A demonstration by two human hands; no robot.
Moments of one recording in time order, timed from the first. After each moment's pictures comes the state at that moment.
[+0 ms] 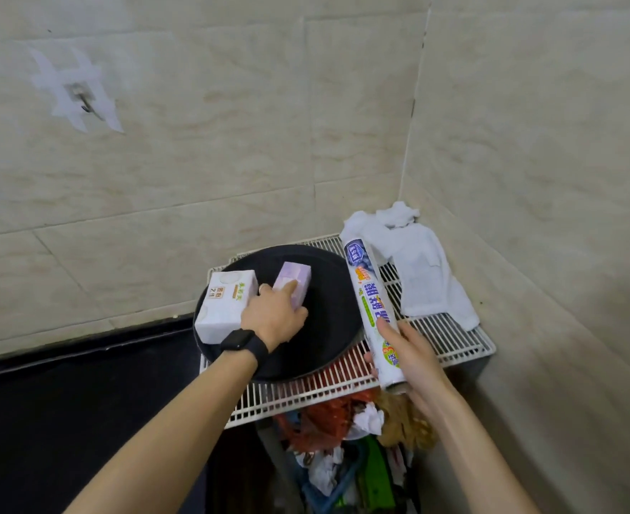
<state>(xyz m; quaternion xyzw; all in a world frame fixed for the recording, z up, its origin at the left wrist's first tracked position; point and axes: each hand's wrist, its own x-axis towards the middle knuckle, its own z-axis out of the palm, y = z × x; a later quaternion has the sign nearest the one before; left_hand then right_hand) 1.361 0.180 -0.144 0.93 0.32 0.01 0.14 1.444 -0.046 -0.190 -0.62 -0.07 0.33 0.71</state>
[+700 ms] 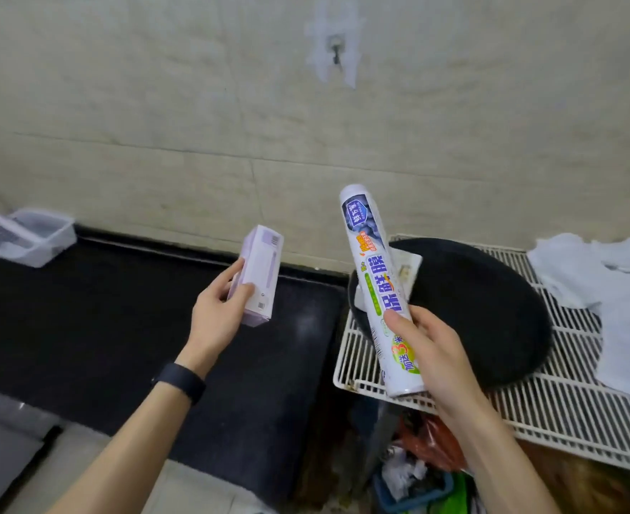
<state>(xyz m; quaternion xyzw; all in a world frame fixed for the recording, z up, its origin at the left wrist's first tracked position) 1.077 0.274 -0.152 0.61 0.50 0.41 0.46 1.314 0.083 -0.126 -0.58 -0.28 0.43 0.63</state>
